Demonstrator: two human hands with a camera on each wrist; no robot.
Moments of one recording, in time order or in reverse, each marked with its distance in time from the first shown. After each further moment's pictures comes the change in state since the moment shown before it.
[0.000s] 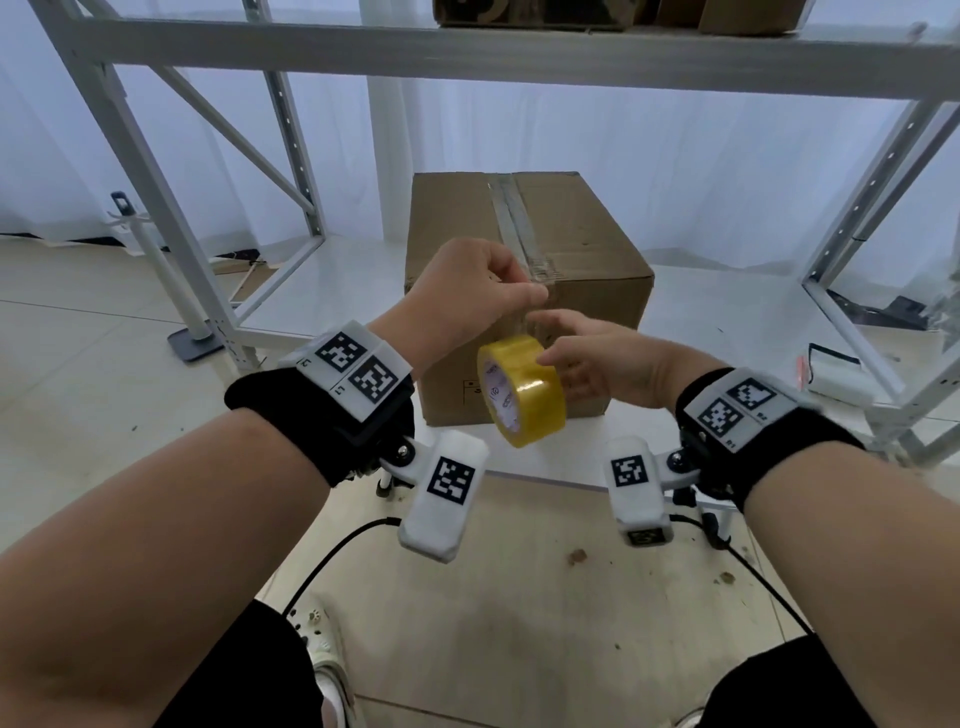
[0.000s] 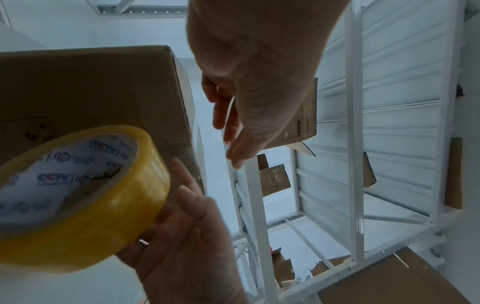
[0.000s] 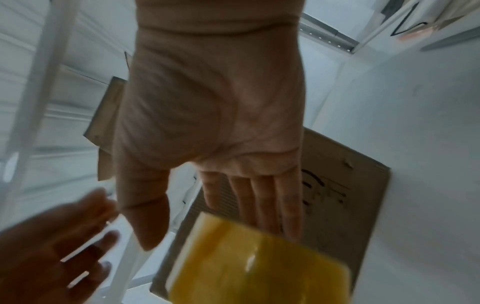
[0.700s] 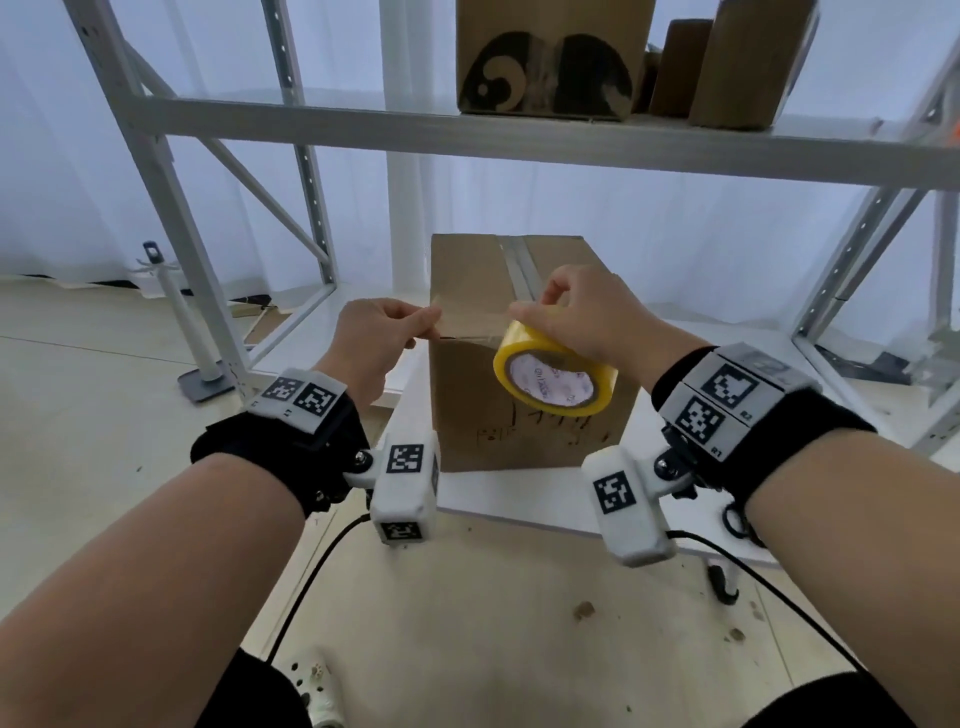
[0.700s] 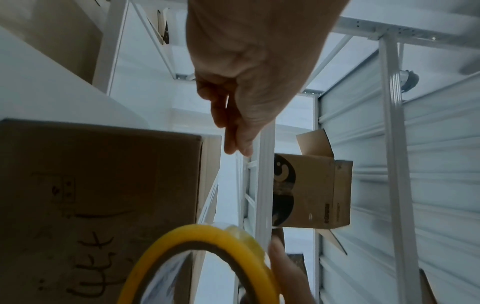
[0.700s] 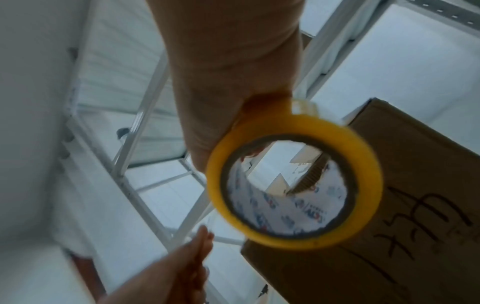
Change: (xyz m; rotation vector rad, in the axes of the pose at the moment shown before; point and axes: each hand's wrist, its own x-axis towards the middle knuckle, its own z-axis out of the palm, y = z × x) left_hand -0.014 -0.049 -0.059 -0.359 0.300 -0.403; right_hand -0.002 -0.088 0.025 -0.787 0.606 -0.290
